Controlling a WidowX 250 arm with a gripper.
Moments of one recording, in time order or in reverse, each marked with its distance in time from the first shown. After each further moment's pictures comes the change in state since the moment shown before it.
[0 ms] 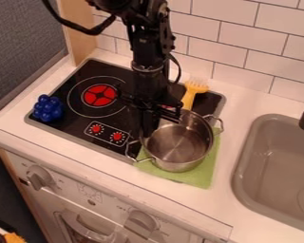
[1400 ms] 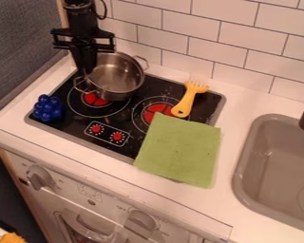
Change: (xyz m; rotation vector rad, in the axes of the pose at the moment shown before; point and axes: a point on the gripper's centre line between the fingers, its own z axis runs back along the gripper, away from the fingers) arm 0.048 0.162 0.031 0.012 -0.023 0.349
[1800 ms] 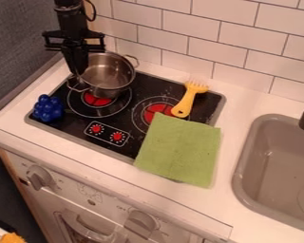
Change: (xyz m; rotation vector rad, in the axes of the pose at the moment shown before) arm 0.007 0.018 -0.009 0.015 0.024 0.038
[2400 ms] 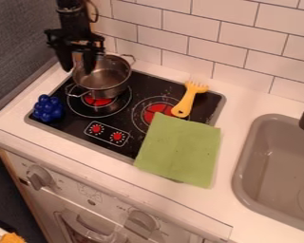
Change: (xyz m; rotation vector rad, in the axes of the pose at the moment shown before) arm 0.005 -0.017 0.005 0.024 -0.047 -0.181
